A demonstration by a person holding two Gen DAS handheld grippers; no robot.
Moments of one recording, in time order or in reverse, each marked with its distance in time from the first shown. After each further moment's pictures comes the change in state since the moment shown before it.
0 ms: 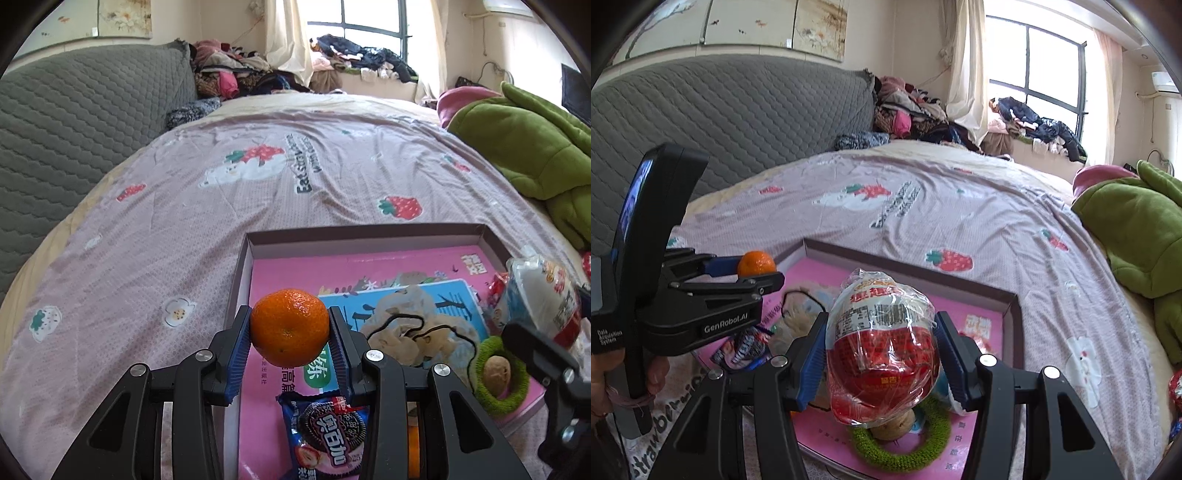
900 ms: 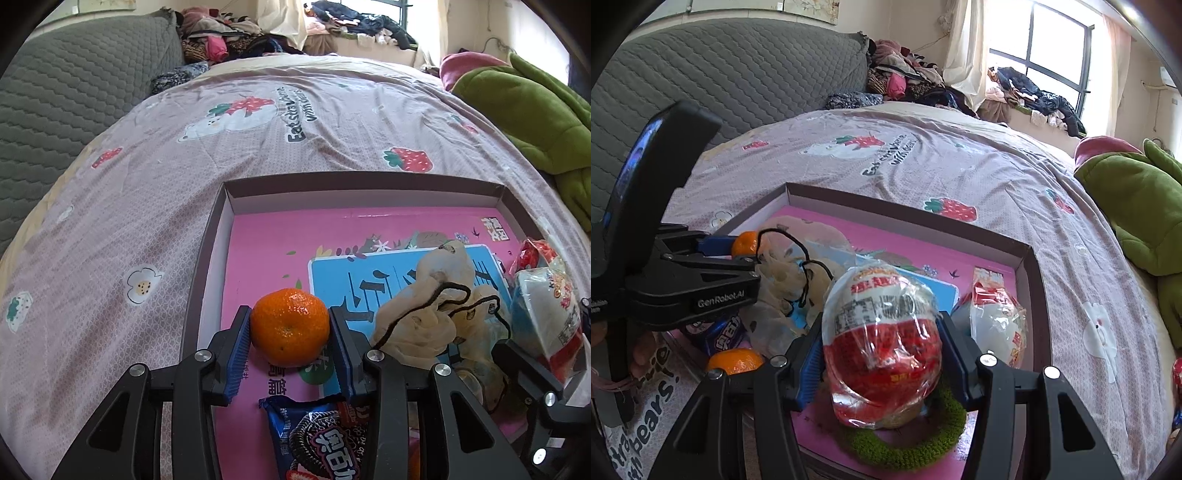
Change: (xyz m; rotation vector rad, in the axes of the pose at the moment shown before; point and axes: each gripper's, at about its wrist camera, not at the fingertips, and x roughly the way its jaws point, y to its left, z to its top) left arm 0.047 -0.005 -0.011 0.021 0.146 -0.022; right arm 0.038 0.002 -0.025 -0.006 0.144 -0.042
